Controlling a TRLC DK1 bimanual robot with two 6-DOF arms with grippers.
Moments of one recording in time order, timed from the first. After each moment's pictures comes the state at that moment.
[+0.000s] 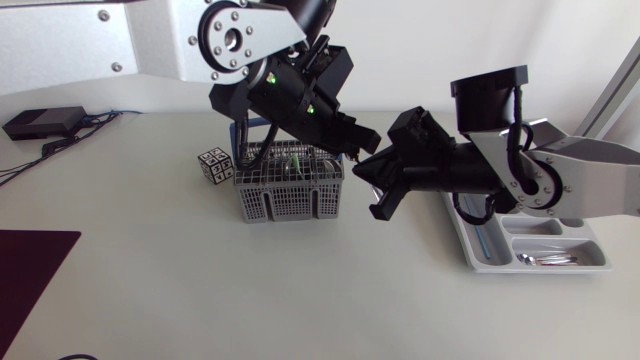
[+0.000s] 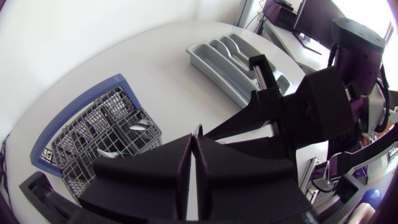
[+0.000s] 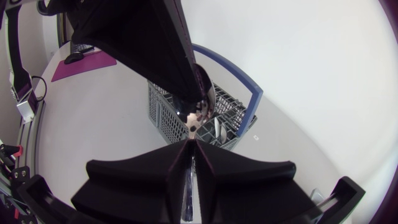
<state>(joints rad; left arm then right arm) -0.71 1.79 1.61 -0.65 0.13 -0.03 0.42 1.43 0.85 0.03 -0.37 -0.43</state>
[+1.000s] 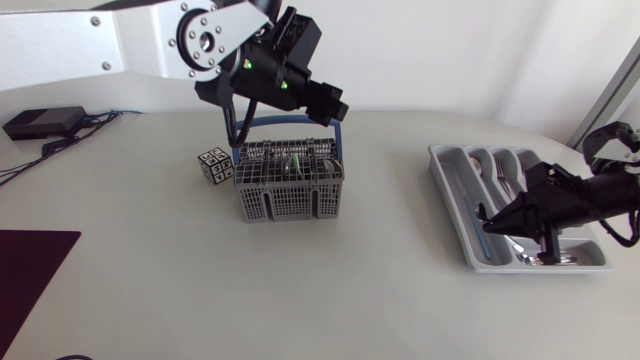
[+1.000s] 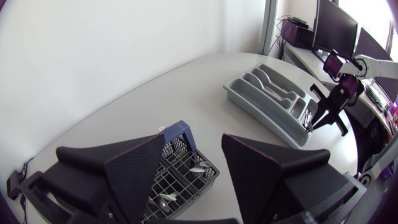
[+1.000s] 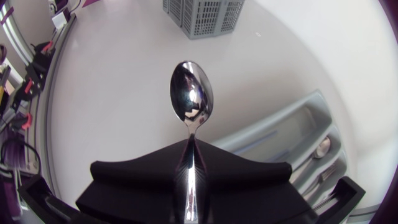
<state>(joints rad) -0.59 1.79 1.58 -0.39 0.06 0.12 -0.38 1.63 1.01 -0.84 -0.63 -1.52</state>
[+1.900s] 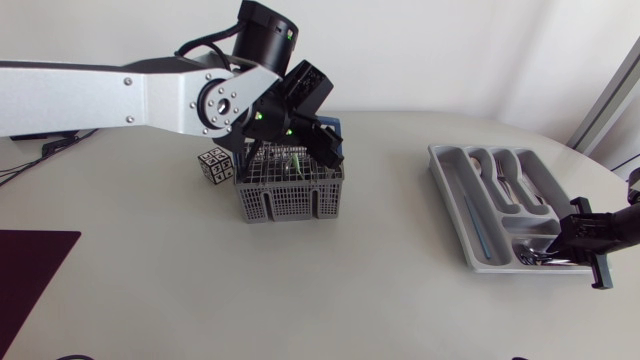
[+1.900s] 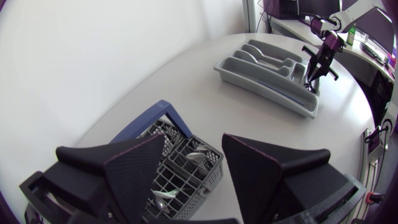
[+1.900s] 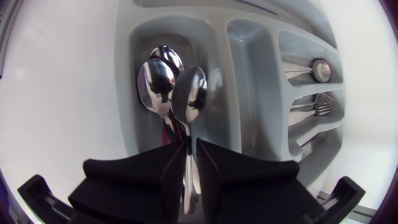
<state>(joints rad) -0.61 1.78 1.38 -0.22 0.06 0.32 -0.67 1.92 1.07 -0.56 -0.28 -2.04</state>
